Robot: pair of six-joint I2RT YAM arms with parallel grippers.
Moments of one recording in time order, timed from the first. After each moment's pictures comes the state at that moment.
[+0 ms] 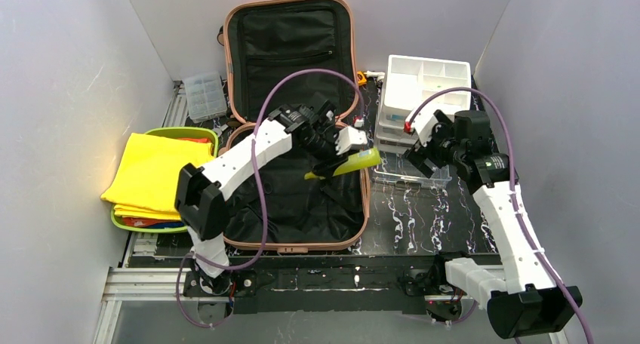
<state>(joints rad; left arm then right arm) -0.74 1.76 1.65 -1.05 0.42 0.63 0.17 1.01 1.09 -0.77 -0.31 -0.80</state>
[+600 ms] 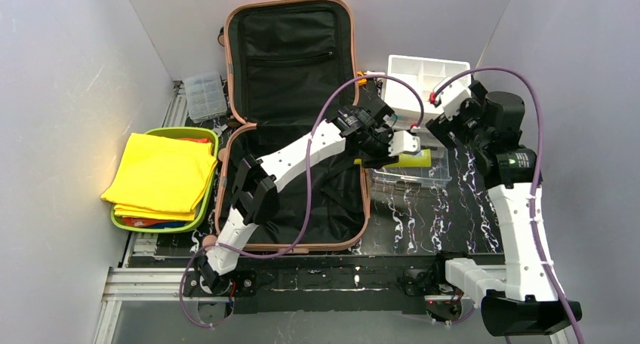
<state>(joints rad) -0.91 2.22 2.20 -0.97 0.30 0.70 0.08 1.01 1.25 -0.63 -0.03 -0.72</state>
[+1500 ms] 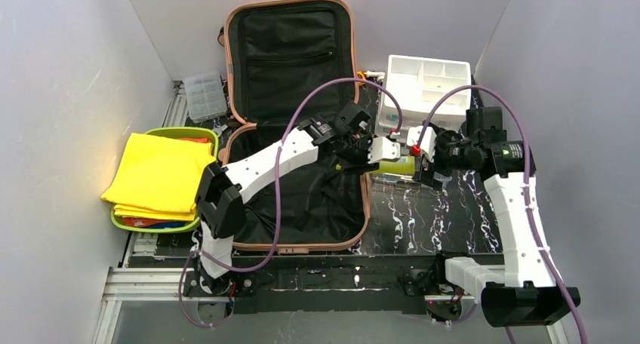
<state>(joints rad) -0.91 1.92 1.81 -0.84 0.31 0.72 0.08 1.06 1.30 -1.18 -0.67 -1.23</state>
